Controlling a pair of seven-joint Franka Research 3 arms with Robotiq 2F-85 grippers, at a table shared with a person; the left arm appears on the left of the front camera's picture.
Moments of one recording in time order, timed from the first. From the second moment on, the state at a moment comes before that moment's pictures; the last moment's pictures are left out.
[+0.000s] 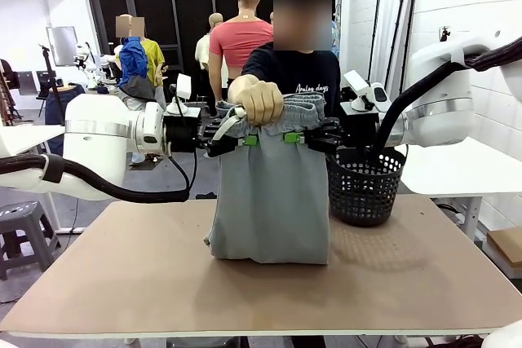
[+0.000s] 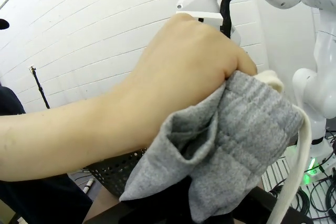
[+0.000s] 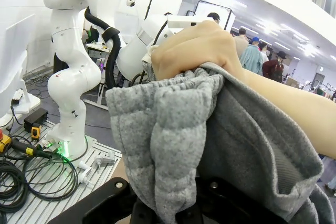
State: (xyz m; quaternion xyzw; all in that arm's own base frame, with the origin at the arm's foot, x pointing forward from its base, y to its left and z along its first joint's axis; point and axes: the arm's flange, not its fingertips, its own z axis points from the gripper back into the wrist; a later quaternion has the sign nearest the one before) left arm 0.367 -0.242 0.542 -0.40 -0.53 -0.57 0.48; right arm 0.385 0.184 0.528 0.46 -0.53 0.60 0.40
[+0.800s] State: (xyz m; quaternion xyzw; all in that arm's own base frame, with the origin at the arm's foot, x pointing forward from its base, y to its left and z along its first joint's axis) left arm 0.367 -0.242 0.542 -0.40 -0.53 -0.57 0.48; right arm 0.385 0.184 0.528 0.46 -0.53 0.60 0.40
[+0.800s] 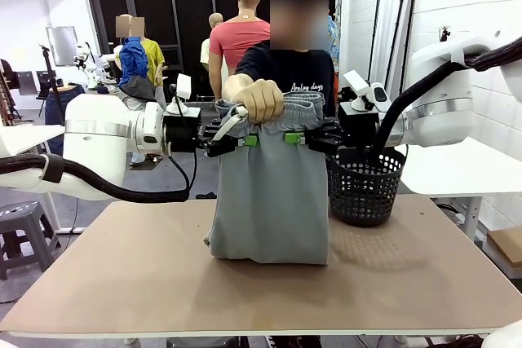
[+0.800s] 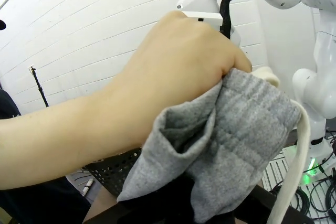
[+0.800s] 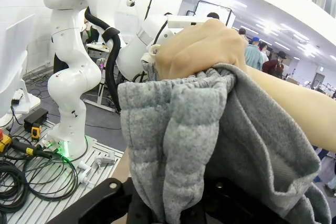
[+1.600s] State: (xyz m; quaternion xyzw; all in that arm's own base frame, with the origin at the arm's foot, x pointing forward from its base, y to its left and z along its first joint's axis) left arm 0.369 -0.241 0.540 -0.41 -0.53 -0.56 0.48; right arm 0.388 0.179 0.530 0.47 -0.53 0.58 0.41
